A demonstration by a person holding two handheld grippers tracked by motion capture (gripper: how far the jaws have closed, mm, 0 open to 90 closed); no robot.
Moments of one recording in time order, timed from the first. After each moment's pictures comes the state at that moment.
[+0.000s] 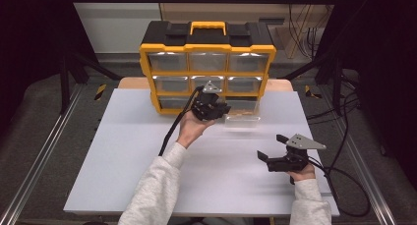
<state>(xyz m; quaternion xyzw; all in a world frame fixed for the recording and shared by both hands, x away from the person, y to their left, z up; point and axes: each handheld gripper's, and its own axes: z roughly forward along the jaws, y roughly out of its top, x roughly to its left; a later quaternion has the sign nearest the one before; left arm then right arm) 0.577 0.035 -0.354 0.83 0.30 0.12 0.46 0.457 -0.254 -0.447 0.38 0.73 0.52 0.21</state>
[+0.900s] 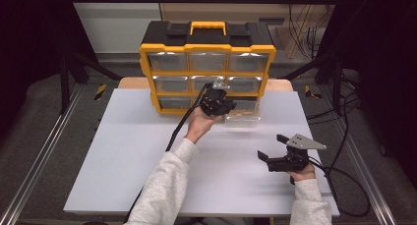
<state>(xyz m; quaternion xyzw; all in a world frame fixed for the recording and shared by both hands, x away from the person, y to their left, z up) 0.599 0.013 -0.364 0.83 0.30 0.13 0.45 0.457 -0.255 -0.448 0.38 0.73 0.52 0.21</state>
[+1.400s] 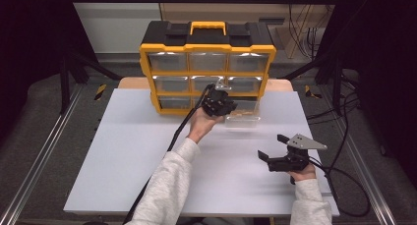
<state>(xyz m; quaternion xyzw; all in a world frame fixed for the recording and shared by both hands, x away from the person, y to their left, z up) 0.607 0.008 -0.377 0.84 0.30 0.13 0.44 0.457 -0.256 -0.447 0.38 0.73 0.52 0.21</state>
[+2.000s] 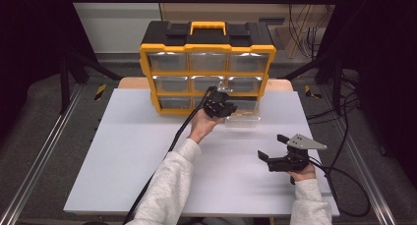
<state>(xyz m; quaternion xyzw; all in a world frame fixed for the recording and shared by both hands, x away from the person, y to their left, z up) 0.612 0.004 -0.388 0.84 0.31 0.13 0.42 0.457 -0.256 -0.448 0.38 0.73 0.52 0.22</state>
